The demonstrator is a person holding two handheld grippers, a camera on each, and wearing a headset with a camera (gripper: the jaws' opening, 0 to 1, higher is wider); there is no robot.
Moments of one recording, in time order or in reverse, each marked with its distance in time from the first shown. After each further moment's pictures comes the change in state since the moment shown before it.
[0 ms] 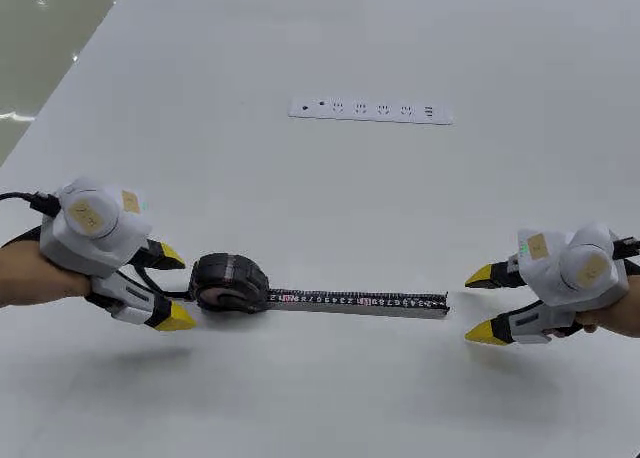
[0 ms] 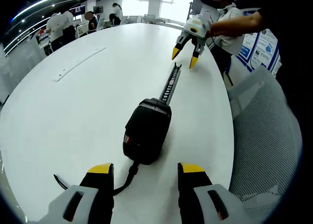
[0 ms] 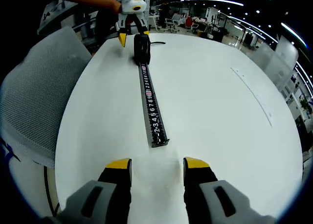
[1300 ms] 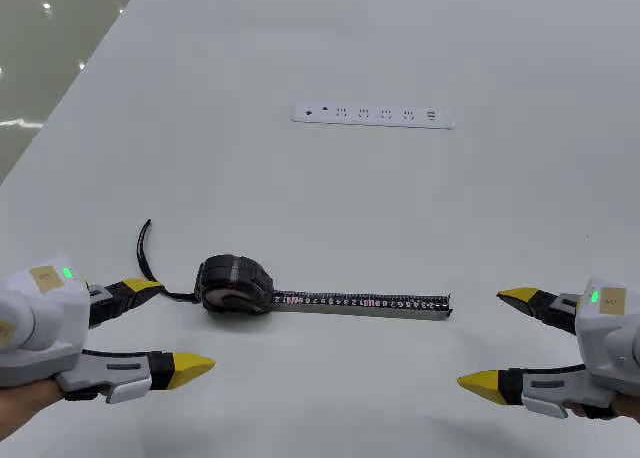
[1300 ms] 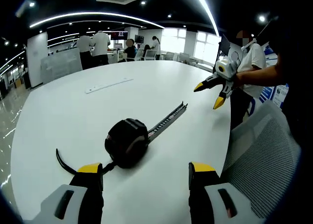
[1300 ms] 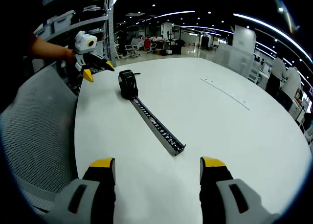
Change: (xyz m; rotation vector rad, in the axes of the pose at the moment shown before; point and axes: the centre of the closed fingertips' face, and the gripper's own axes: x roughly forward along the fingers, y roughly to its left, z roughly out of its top) left arm -0.036 -0.058 0.013 -0.220 -0.316 0.227; right arm -0.037 0.046 0.029 0.290 -0.221 -0.232
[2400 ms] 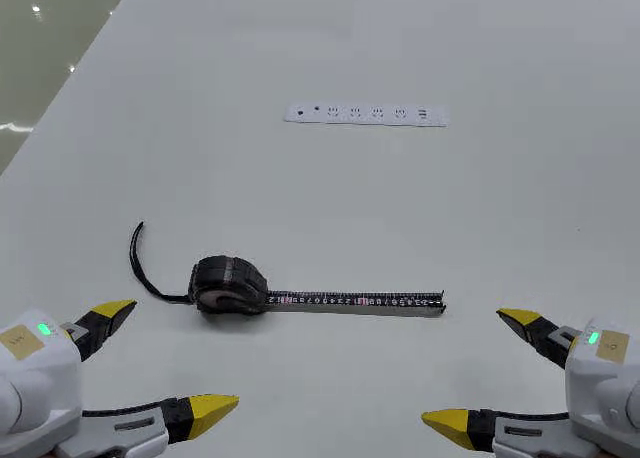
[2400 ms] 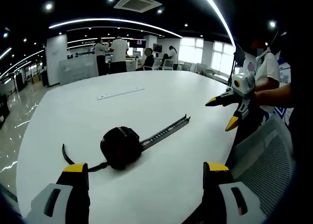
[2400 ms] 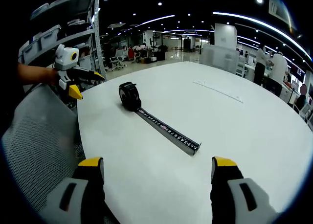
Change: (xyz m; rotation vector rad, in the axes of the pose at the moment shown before) left arm -0.014 -0.032 0.017 -0.092 -0.090 0.152; right arm -0.008 0.040 0.011 0.135 -0.064 -0.081
